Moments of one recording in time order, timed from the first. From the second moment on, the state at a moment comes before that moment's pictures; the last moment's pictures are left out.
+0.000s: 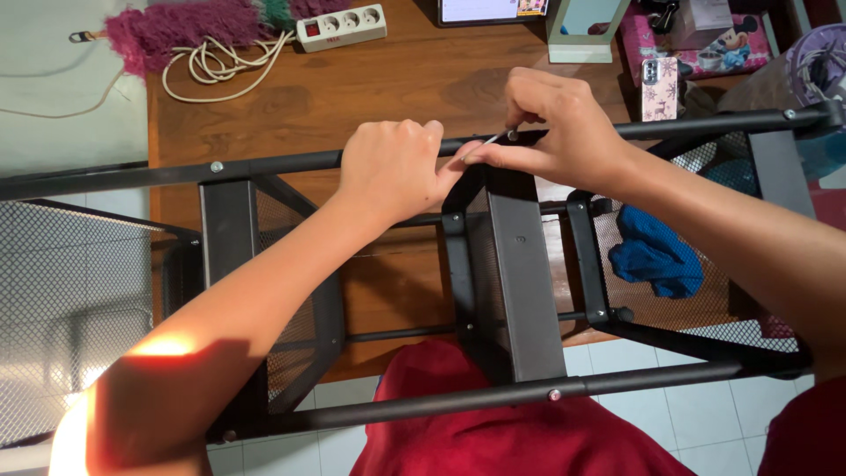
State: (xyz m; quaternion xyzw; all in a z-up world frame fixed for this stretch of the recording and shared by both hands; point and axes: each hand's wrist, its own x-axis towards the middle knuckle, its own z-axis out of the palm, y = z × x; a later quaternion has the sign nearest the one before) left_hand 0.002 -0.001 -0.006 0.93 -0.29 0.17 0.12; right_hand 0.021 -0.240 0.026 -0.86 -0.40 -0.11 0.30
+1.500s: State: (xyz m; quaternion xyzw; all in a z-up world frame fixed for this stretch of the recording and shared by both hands) left_hand 0.000 0.000 -0.006 0.92 -0.30 0.23 0.13; right_hand 0.036 -0.225 0.049 -0.88 -0.35 -0.05 0.33
